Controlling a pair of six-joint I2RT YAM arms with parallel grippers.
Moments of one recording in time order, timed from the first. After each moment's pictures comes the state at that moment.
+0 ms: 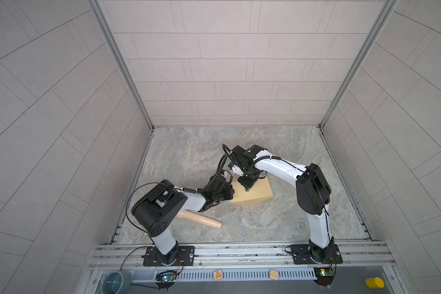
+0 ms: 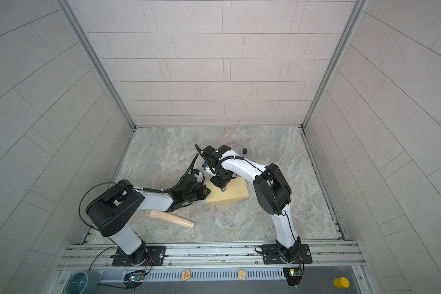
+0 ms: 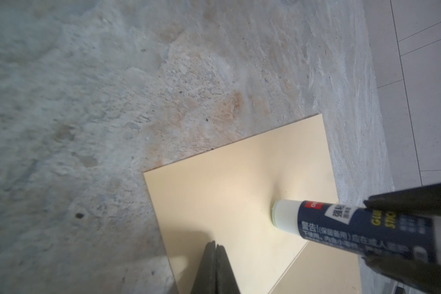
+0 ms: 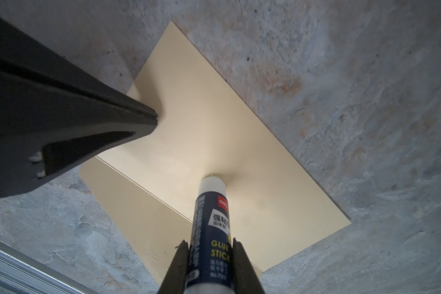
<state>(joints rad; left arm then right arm) -0.69 1.69 0.56 0.40 0.16 -0.74 0.70 2.03 1.69 -1.21 0.01 -0.15</state>
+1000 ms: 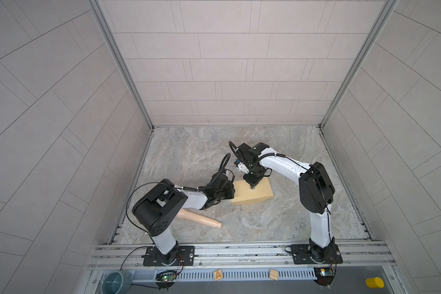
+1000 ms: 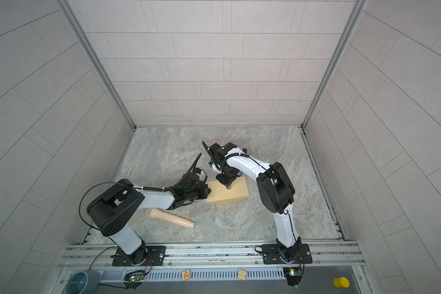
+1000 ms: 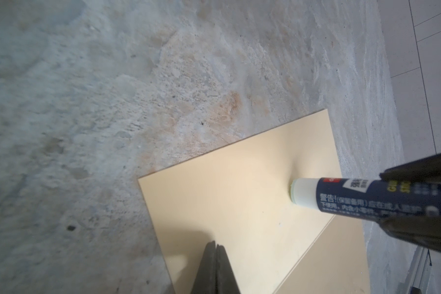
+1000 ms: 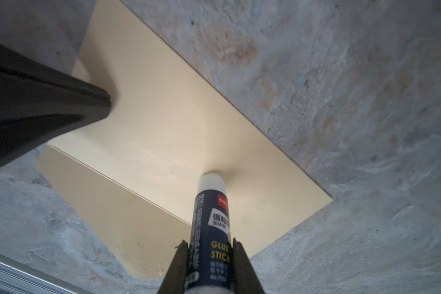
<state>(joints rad) -0.69 1.69 0.60 0.32 0.14 -0.71 0.63 2.00 1.65 -1.22 0.04 -0.15</state>
